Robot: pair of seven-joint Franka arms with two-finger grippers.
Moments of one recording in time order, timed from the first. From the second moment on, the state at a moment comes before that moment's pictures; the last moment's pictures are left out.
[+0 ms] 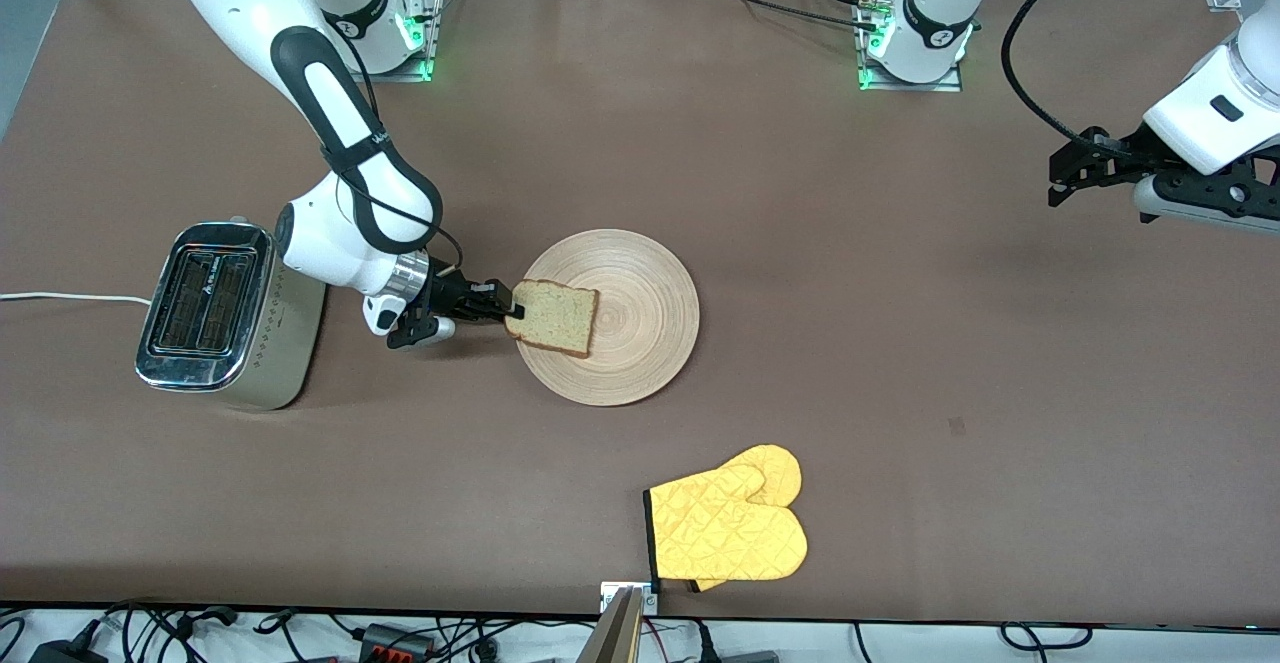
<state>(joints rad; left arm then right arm) -0.08 -0.01 0.01 -1.64 0.00 1.65 0.12 0.26 0.52 0.12 -2.01 1.13 2.54 -0.63</state>
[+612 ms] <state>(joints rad) -0.08 -0.01 0.01 -1.63 0.00 1.65 0.12 0.23 0.51 0.11 -1.95 1.13 2.54 -0.58</state>
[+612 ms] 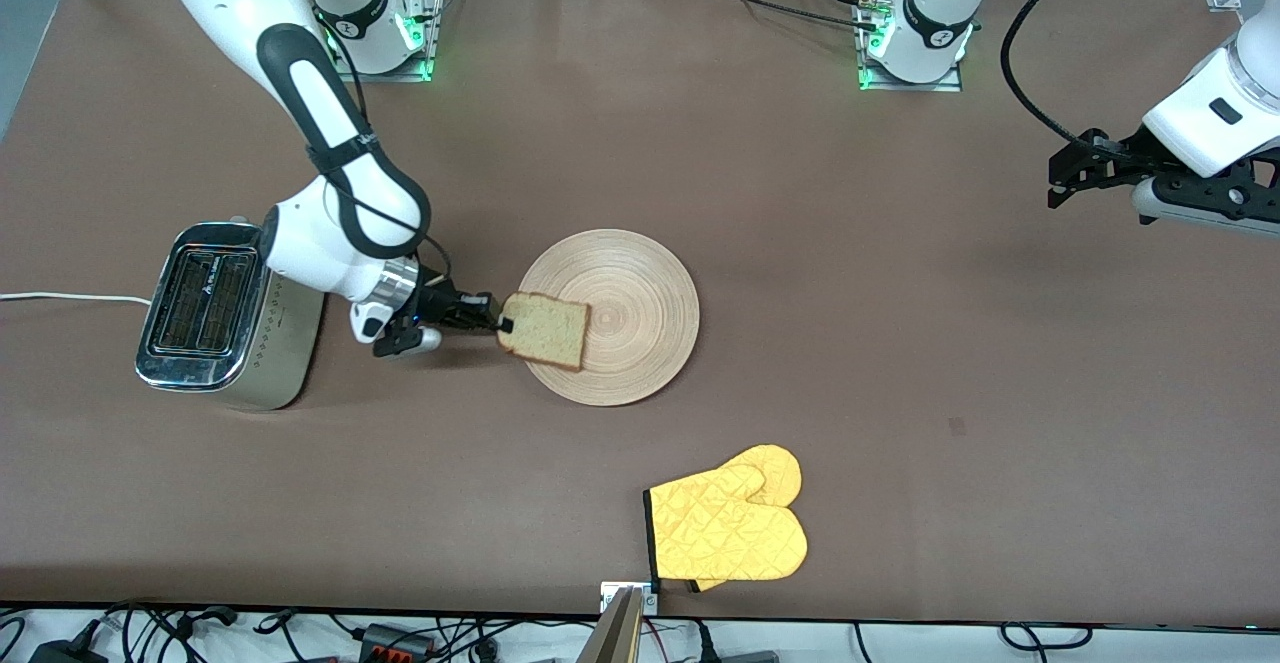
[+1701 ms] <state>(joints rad) -0.08 0.00 0.01 -1.63 0.00 1.65 0.12 0.18 0.42 -0.19 -1.35 0.29 1.47 -0.12</state>
